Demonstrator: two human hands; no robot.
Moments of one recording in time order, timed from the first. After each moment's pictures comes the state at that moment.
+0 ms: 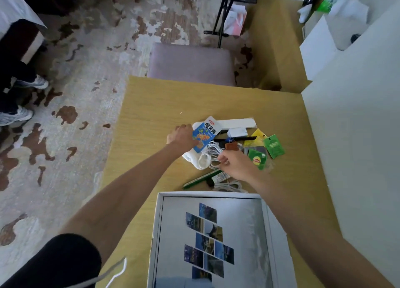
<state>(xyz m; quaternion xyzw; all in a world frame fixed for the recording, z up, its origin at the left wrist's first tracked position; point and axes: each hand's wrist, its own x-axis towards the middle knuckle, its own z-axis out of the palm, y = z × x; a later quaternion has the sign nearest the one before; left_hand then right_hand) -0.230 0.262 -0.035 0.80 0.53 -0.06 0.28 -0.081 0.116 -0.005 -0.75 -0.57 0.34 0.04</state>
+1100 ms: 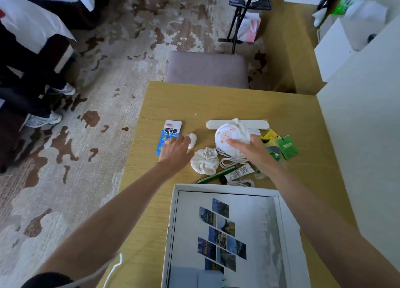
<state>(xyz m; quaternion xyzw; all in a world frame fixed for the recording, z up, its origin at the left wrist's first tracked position) -0.310 0.215 -0.035 0.85 0.51 0.01 0.14 -0.088 0.125 0.032 -0.71 -0.39 0.47 0.35</state>
